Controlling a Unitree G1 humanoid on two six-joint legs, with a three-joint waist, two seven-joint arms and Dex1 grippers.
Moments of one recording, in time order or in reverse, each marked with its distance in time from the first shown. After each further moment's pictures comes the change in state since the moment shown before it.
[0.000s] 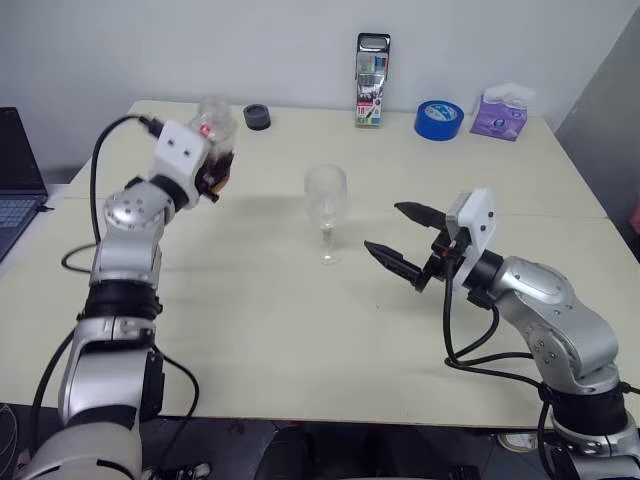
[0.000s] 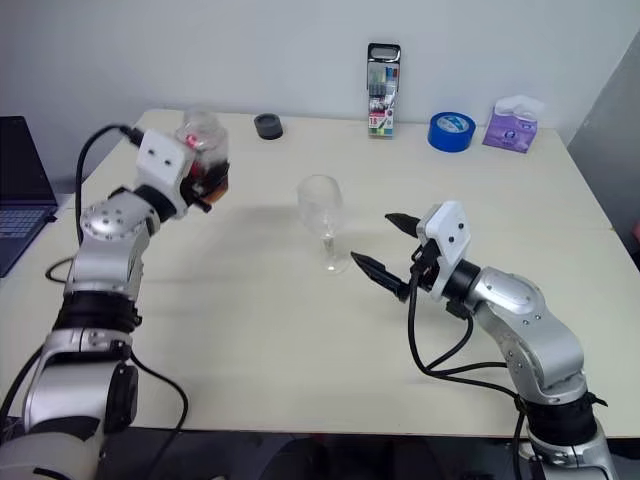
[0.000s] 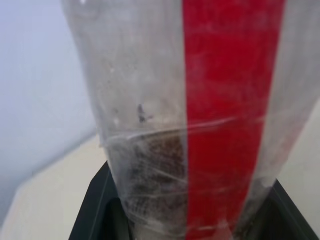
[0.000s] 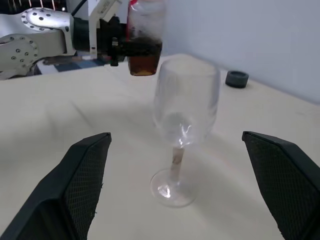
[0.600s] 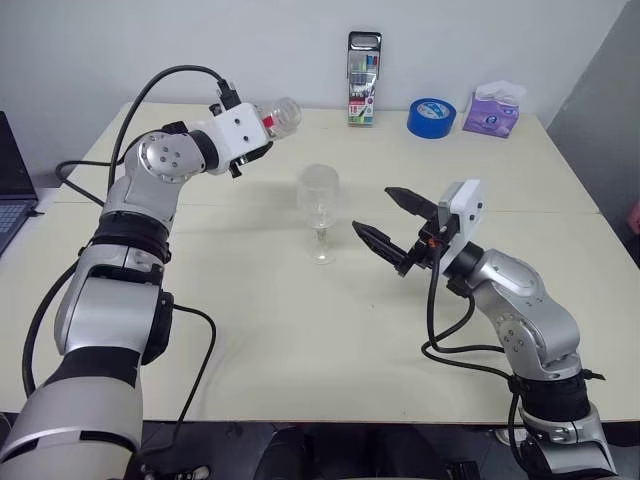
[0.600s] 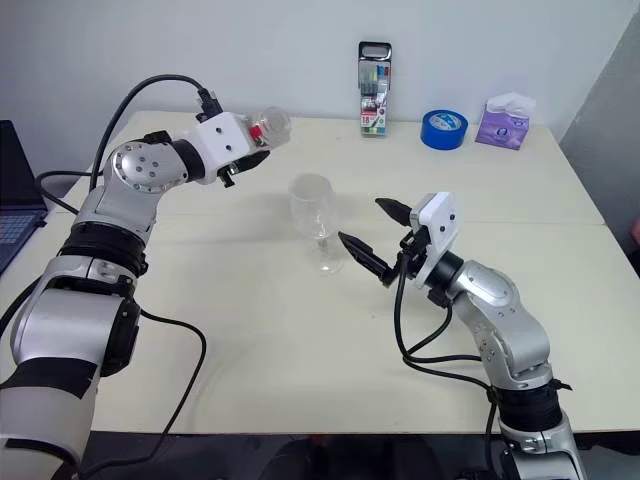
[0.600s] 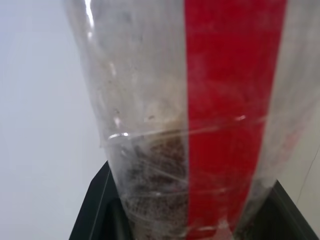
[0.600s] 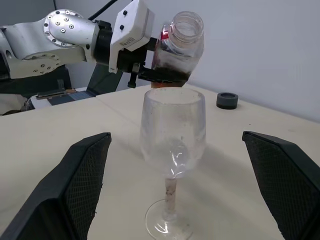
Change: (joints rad) left arm -0.321 0.010 -0.243 0.403 0.275 -0.389 -0.089; right arm -0.027 0.109 0.031 0.085 -0.032 -0.085 -0.017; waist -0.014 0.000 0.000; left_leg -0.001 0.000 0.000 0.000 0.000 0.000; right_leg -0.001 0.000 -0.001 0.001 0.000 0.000
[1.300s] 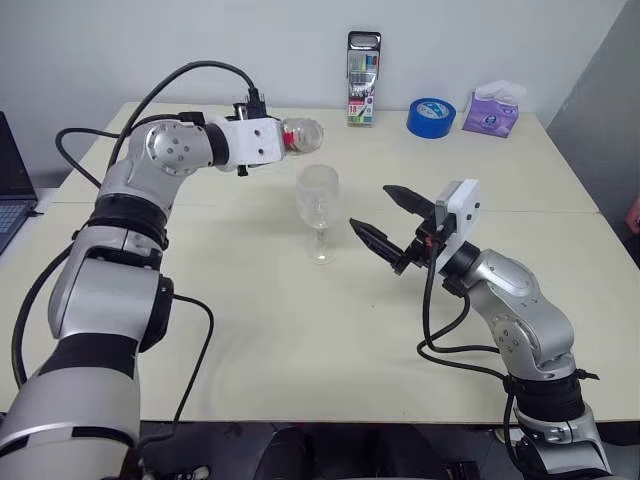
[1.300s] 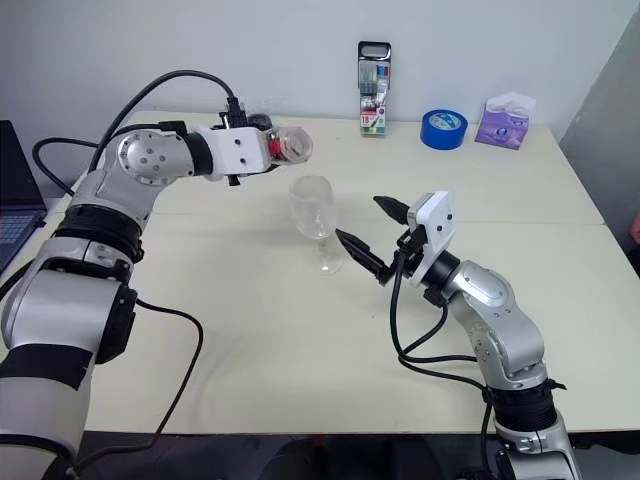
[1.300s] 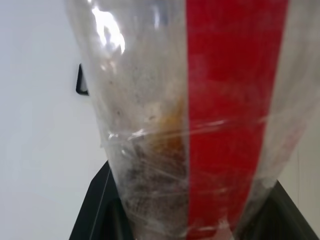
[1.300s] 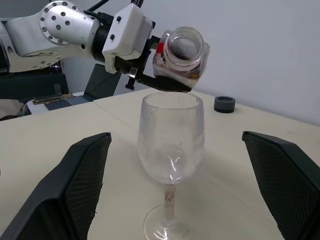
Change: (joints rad) left arm -0.082 0.014 -0.066 0.078 0.097 -0.219 -0.065; right arm -0.001 0.021 0.004 0.002 -0.017 -0.016 -0.020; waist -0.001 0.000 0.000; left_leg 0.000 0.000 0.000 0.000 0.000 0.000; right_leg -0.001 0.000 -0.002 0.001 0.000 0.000
